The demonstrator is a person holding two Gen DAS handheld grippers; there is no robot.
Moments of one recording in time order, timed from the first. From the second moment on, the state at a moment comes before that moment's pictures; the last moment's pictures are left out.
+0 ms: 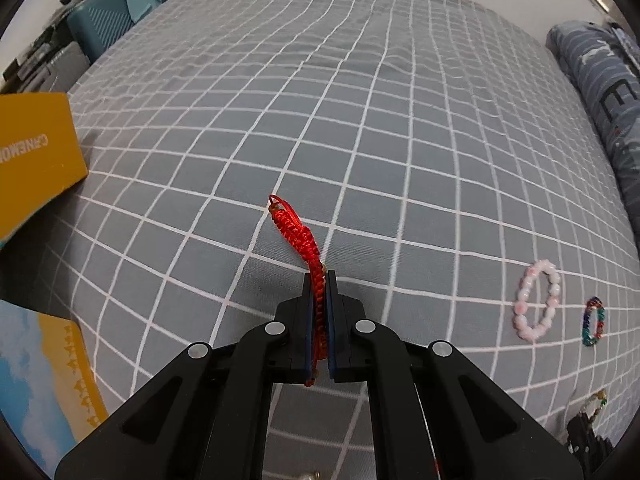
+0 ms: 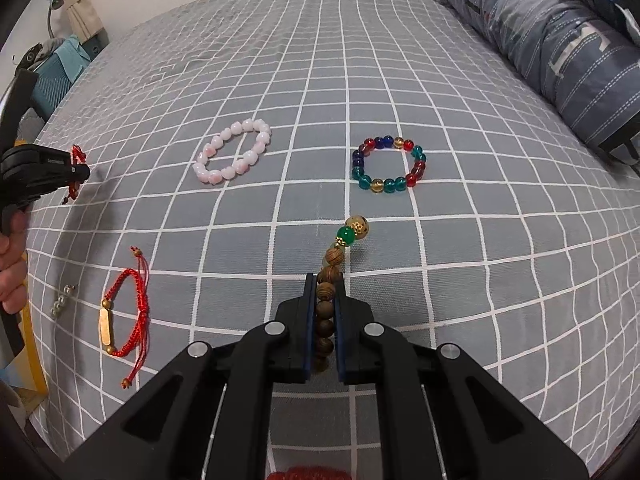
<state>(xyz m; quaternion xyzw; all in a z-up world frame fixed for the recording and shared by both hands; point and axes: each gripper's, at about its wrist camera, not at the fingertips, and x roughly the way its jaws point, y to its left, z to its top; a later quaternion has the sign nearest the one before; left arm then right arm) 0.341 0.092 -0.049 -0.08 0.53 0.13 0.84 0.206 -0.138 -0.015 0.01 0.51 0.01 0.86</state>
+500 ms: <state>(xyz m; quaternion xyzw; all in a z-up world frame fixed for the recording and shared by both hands) 0.248 0.070 0.010 -0.07 0.48 0.08 0.87 0.179 -0.131 0.010 -0.01 0.47 0.01 0.88</state>
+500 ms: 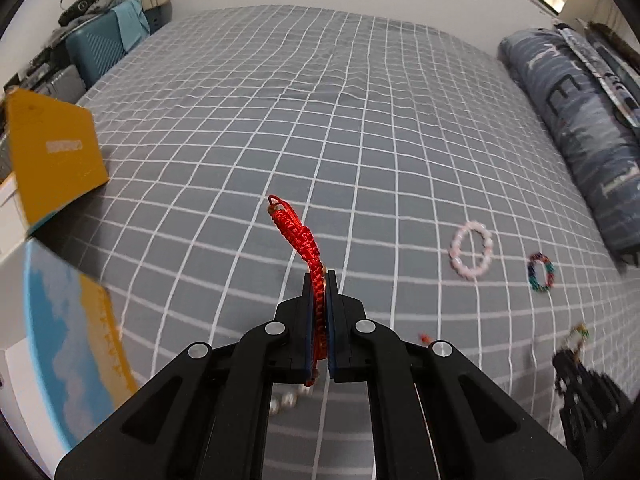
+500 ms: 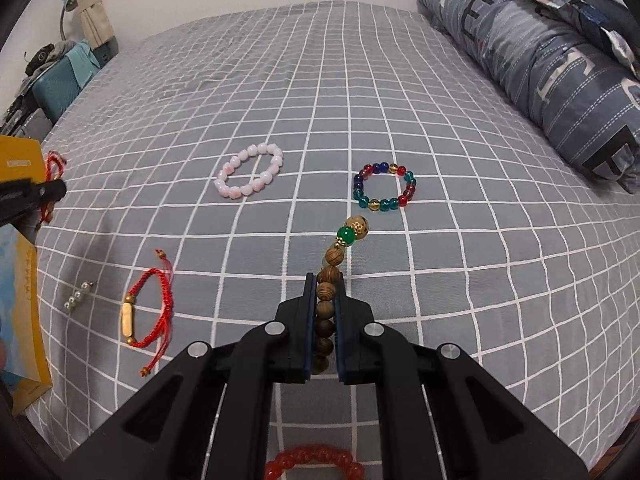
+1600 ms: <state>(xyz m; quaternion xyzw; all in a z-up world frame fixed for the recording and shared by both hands) 0.066 0.248 0.102 -0.08 0.41 0.21 0.88 0.136 0.068 0.124 -0.05 0.40 0.14 0.90</state>
